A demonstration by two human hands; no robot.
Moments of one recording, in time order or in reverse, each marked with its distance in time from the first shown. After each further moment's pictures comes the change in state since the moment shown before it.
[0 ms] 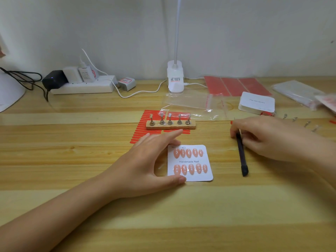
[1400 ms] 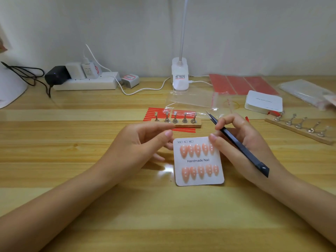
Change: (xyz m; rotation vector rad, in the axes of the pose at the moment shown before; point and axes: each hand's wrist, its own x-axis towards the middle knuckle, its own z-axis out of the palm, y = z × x) left_hand 0.002 0.005 -0.014 -0.722 0.281 -0.237; right_hand 0.002 -0.073 0.037 1.162 0.393 -0.033
